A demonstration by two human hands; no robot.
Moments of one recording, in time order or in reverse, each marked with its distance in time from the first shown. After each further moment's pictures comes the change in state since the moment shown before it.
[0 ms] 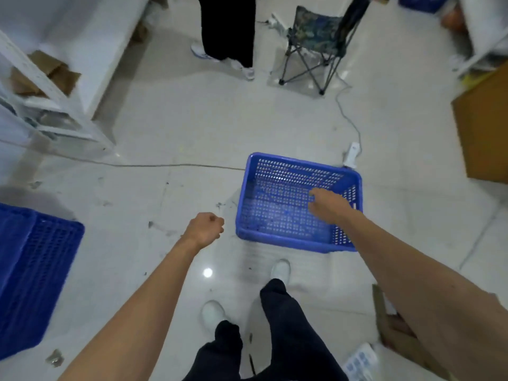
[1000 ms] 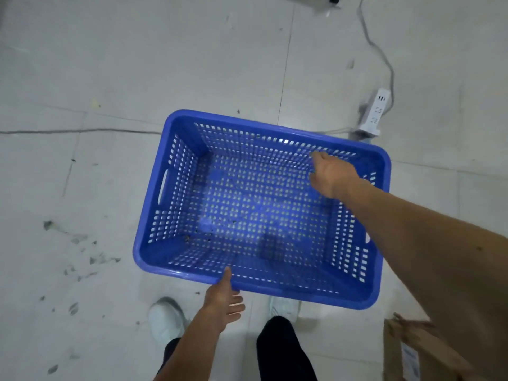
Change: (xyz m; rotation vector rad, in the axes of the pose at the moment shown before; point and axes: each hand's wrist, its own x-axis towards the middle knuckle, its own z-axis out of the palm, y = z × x) left_hand 0.294 -0.046 0.412 -0.585 -0.095 -0.785; right_hand 0.389 0.265 0.127 -0.139 -0.031 -0.058
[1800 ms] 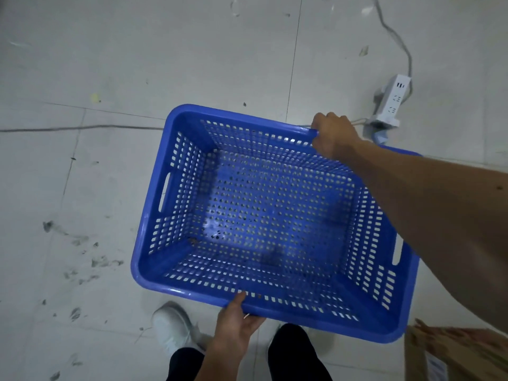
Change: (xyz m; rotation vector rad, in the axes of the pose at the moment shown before) left_hand 0.040 -0.038 0.006 -0.539 -0.070 -0.014; right_hand 0.080 -0.011 0.000 0.105 0.193 -0.007
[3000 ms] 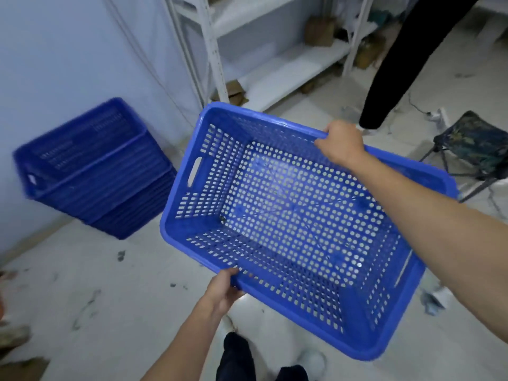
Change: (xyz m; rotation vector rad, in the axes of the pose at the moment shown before) left_hand -0.459 0.046 -0.228 -0.527 -0.125 0.501; right_hand -0.326 -0.443 -0.459 0.119 0.337 -0.606
